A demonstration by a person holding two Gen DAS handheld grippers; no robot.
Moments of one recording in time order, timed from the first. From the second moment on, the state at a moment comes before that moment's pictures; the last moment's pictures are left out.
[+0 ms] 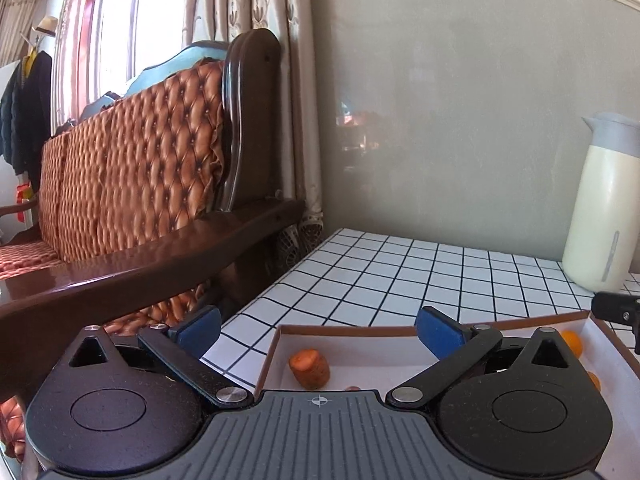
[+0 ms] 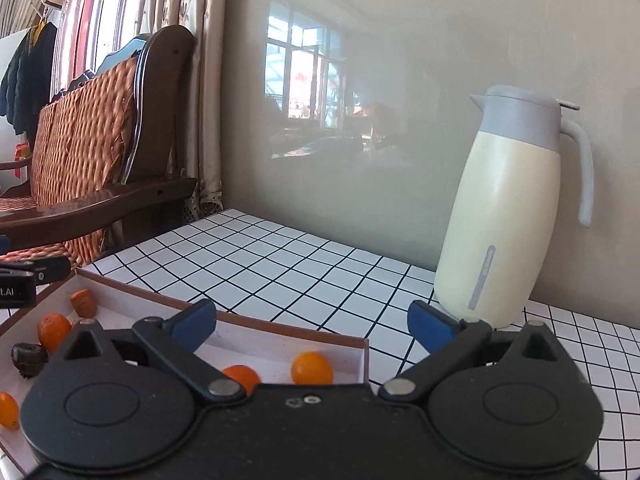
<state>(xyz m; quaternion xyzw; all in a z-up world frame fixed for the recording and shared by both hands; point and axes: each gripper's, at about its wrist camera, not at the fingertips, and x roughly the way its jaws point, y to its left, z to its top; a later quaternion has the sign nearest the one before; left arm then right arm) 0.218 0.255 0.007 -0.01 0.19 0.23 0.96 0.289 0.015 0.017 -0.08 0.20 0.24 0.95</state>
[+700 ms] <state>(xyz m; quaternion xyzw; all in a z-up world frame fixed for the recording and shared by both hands) 0.177 0.219 0.018 -0.02 0.17 0.23 0.96 0.248 0.004 0.036 -0.08 0.19 0.26 0.94</state>
